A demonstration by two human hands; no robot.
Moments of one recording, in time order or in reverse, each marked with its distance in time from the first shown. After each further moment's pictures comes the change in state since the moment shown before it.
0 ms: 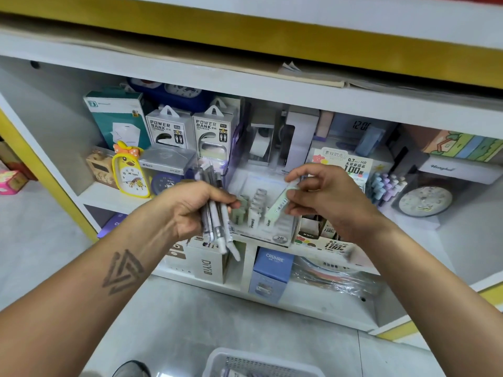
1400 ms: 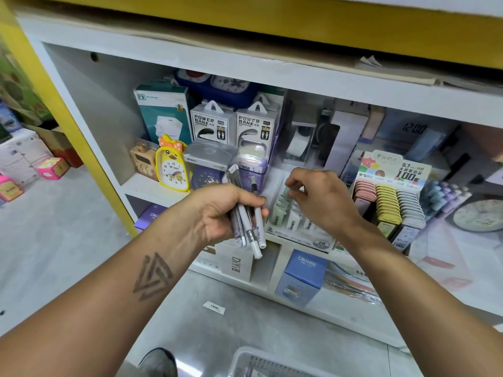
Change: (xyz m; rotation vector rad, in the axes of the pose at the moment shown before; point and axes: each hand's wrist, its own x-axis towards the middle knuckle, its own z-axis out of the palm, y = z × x) left_hand -0.008 -0.004 -0.025 -0.091 -0.007 -0.072; right_hand 0.059 0.036 0.065 -0.965 0.110 -0.426
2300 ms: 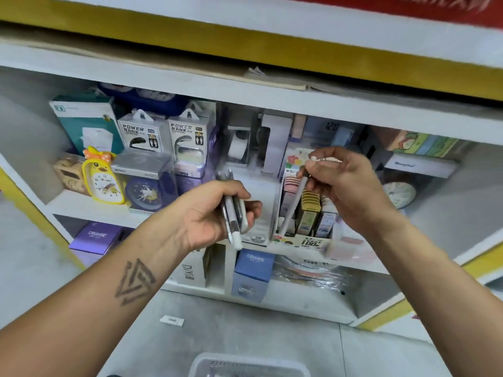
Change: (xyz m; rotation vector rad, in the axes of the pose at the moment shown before) left_hand 0.002 -0.014 0.079 -0.095 -0.207 -0.011; right_hand -0.056 0.050 -0.116 1.107 0.188 0.431
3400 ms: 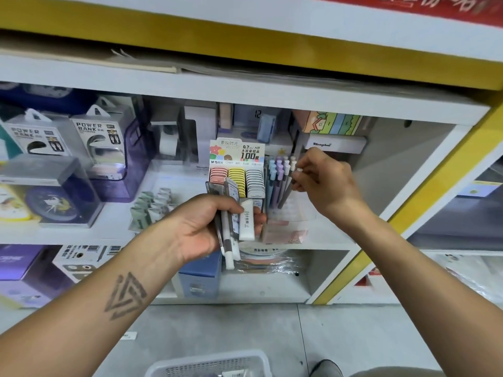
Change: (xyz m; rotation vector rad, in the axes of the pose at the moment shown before) left_hand 0.029 -0.065 0.088 0.050 -0.238 -0.104; right_hand -0.027 0.024 -0.121 -0.887 0.224 -0.219
